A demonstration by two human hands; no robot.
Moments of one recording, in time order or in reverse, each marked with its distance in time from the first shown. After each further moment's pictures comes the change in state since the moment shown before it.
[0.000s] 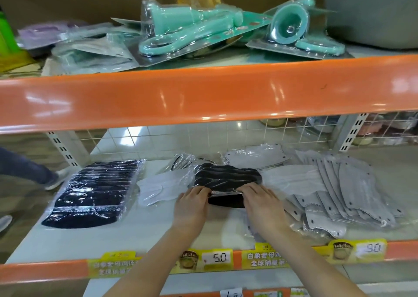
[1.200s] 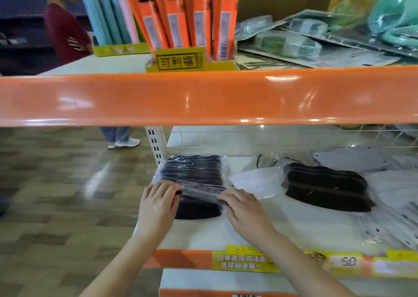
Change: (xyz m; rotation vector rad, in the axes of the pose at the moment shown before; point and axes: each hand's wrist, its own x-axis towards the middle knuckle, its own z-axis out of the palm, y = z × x) left_hand -0.075 -0.304 -0.114 0.062 0.505 0.164; right_hand 0.049 -0.264 0.100 0.226 -0.020 -0.214
